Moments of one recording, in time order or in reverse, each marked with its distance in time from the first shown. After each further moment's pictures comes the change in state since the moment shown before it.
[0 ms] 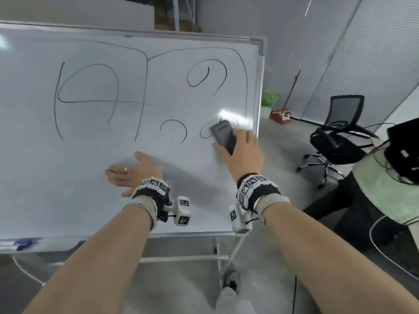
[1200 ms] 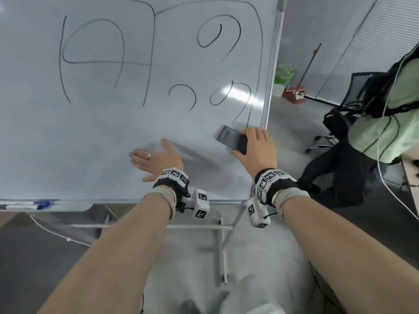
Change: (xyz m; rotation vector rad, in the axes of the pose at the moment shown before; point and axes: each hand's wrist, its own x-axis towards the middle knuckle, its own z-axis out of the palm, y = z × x) left_hand -0.044 -0.046 -0.009 0.070 -0.172 0.023; right_hand -0.050 0.042 0.003 -0.083 -0.216 -0.176
